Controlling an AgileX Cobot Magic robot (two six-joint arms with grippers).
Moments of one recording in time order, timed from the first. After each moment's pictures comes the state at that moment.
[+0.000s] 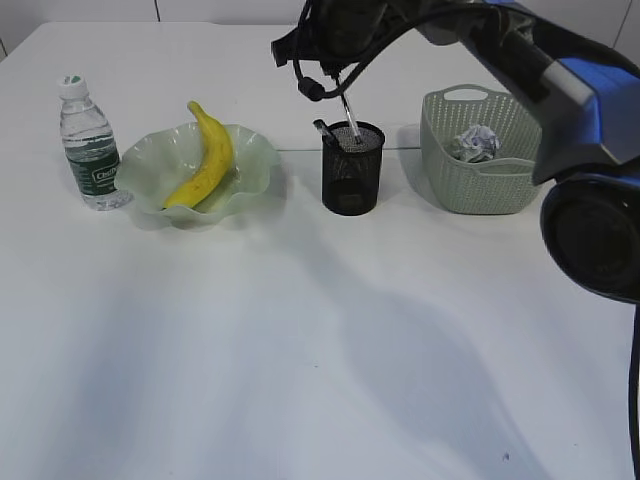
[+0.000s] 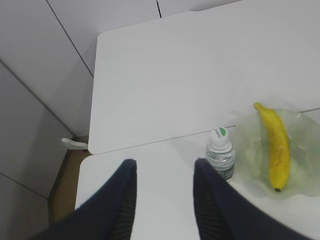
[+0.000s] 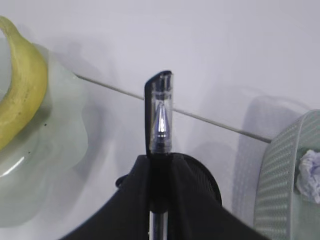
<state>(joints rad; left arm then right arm) 0.09 1.34 -1.78 -0.05 0.98 0.25 0.46 2.52 -2.73 -0.31 1.13 0.16</state>
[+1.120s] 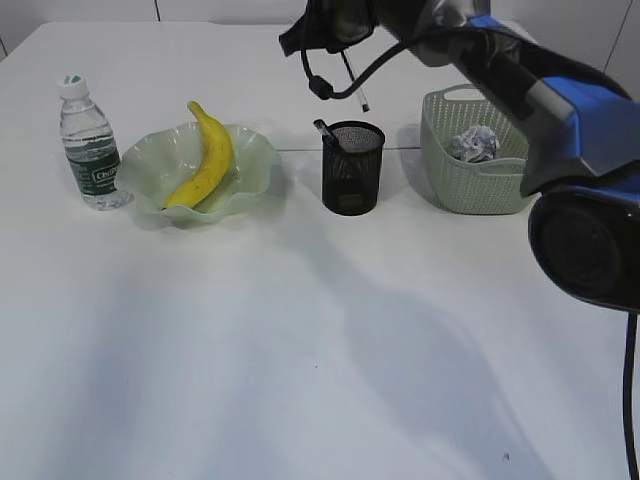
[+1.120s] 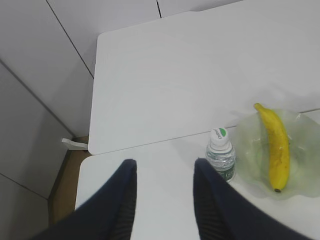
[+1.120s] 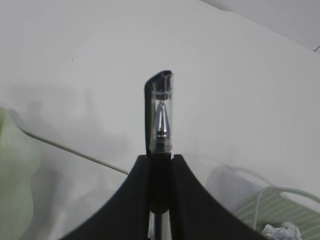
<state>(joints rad) 0.09 1.34 -1.78 -0.05 0.98 0.25 0.45 2.56 -2.73 -0.50 0.89 0.16</state>
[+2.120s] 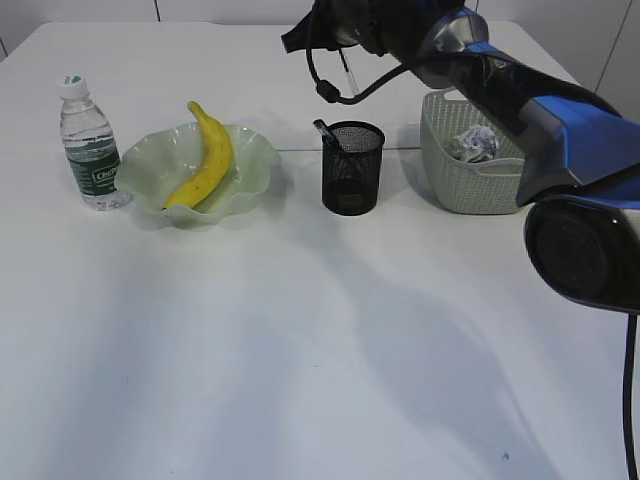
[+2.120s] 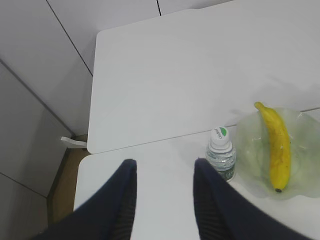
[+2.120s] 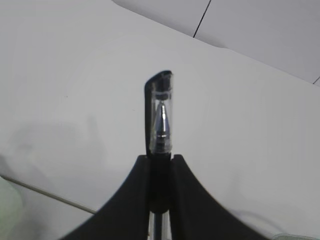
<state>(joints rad) 0.09 1.35 -1.78 -0.05 0.98 0.25 0.41 2.62 -2.73 -0.54 0.68 0.22</state>
